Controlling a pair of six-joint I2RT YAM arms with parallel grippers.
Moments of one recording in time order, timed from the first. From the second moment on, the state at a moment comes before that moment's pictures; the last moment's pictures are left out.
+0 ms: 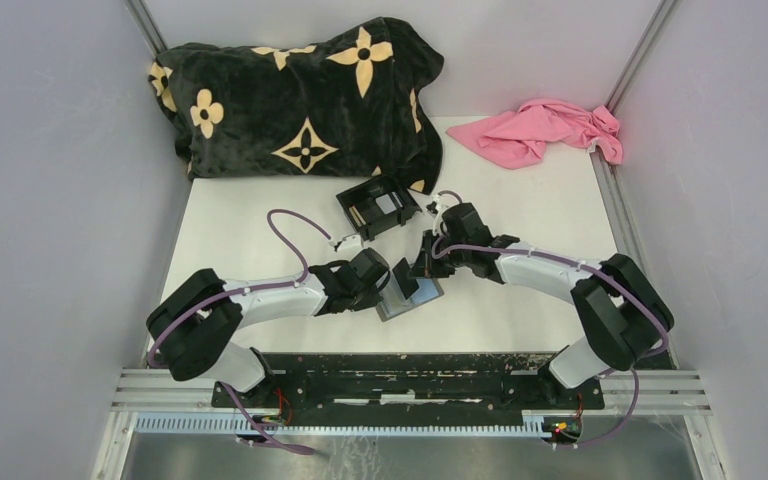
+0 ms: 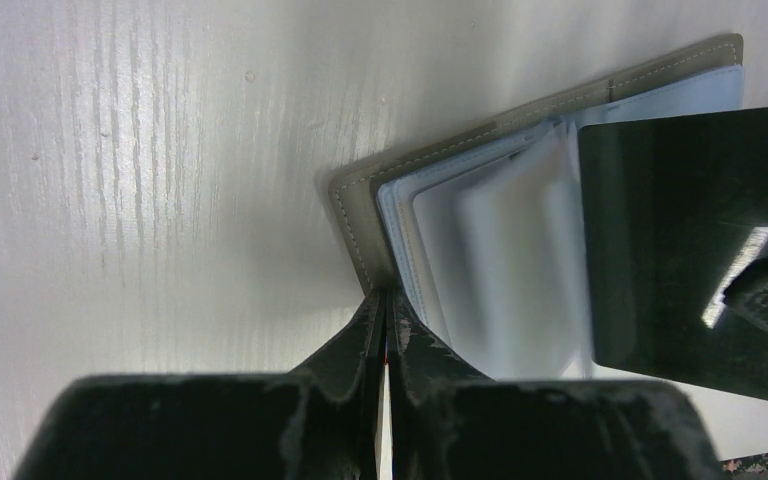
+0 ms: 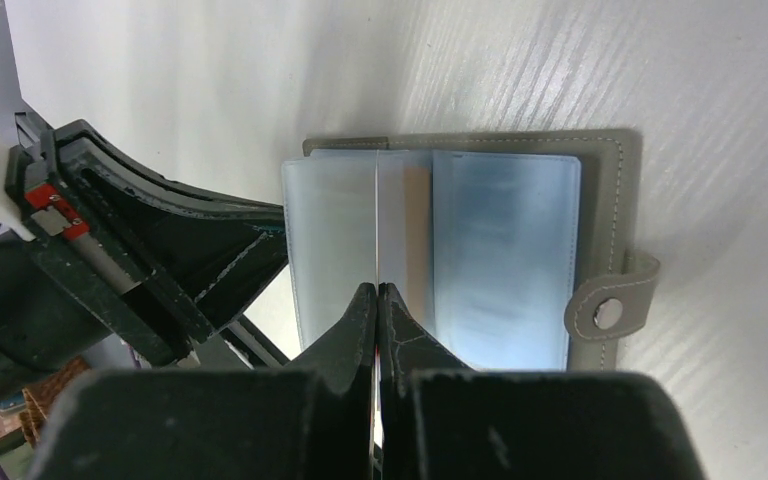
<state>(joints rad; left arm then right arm) -0.90 1.48 0.70 -0.27 -0.31 -1.05 0.63 1.53 0.80 -0.06 -0.37 0.62</state>
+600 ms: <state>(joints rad) -0.90 1.47 0.68 -0.25 -0.31 -1.05 0.66 1.59 0.79 -0.01 -0.35 0.63</state>
